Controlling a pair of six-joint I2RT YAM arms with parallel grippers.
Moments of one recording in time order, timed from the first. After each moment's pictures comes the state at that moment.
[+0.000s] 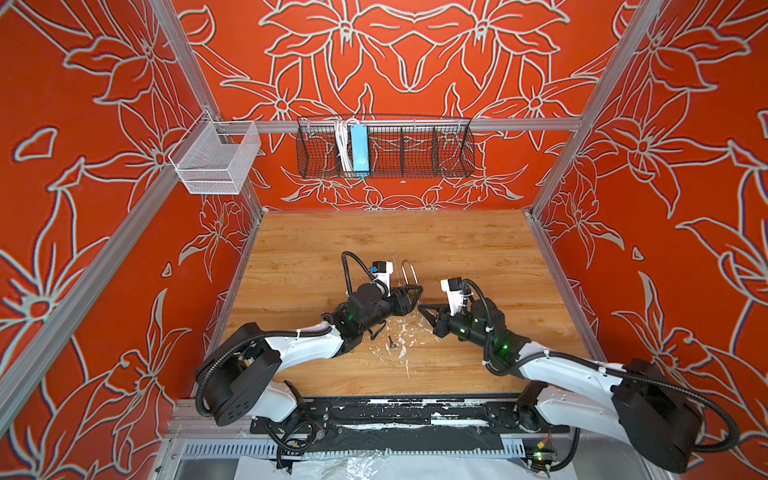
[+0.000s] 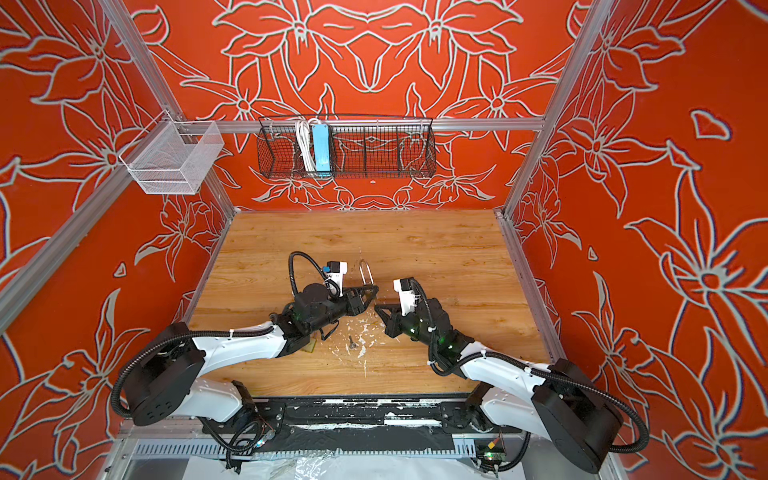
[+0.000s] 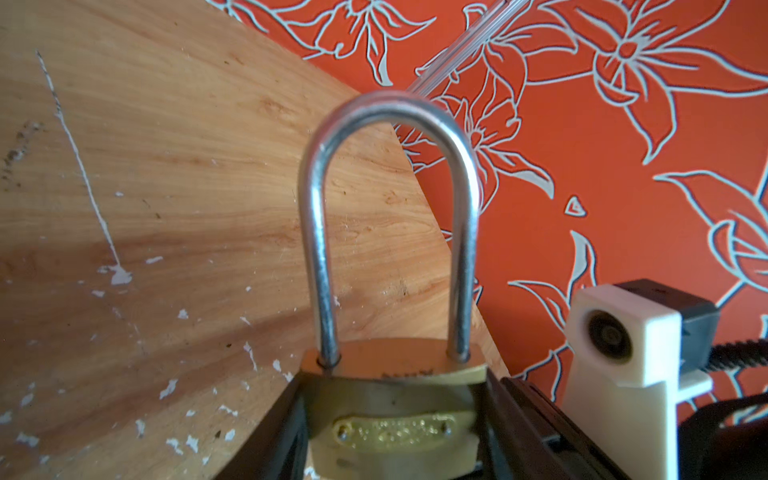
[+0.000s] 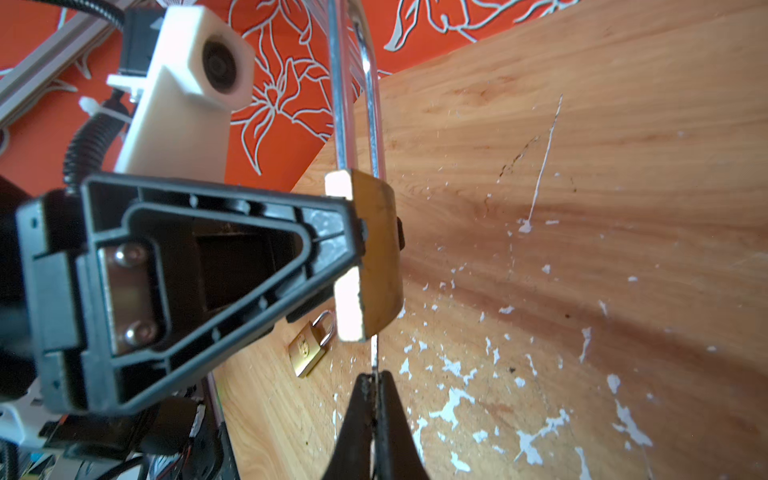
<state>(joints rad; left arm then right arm) -0.75 1.43 0.59 0.60 0.08 -0.83 0.71 1.11 0.32 0.53 -0.21 0.60</state>
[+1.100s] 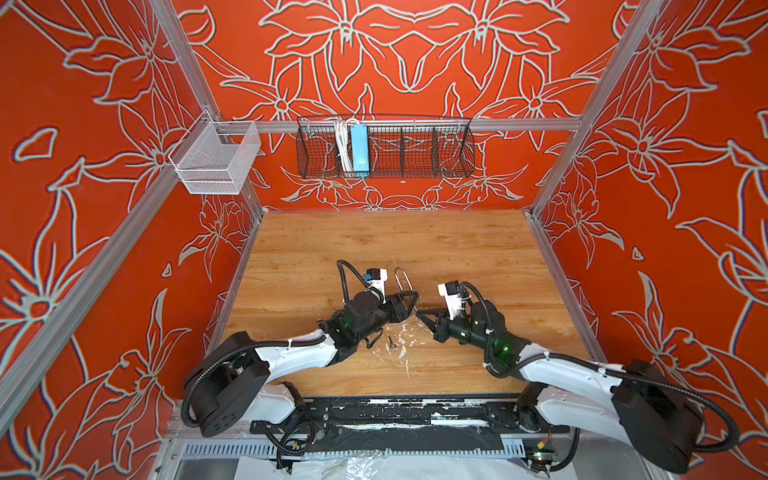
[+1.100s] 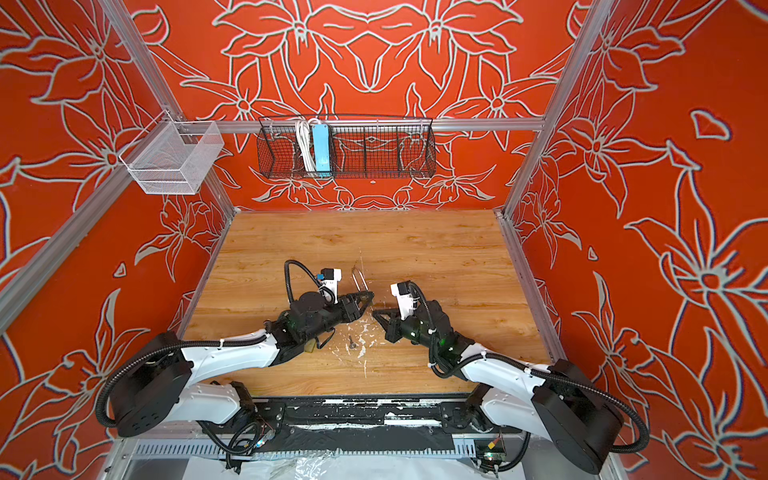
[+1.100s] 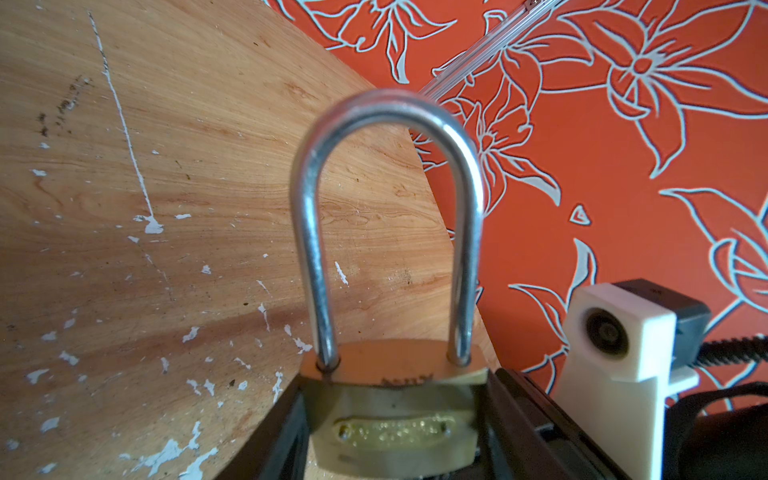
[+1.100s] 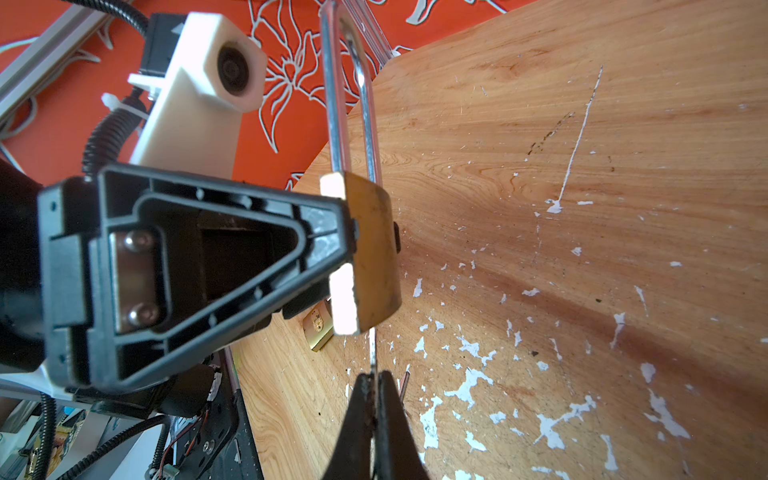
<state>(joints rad) -0.78 1.35 0.53 0.56 0.01 -0.90 0.72 1.11 0.32 0.51 -0.27 0.59</state>
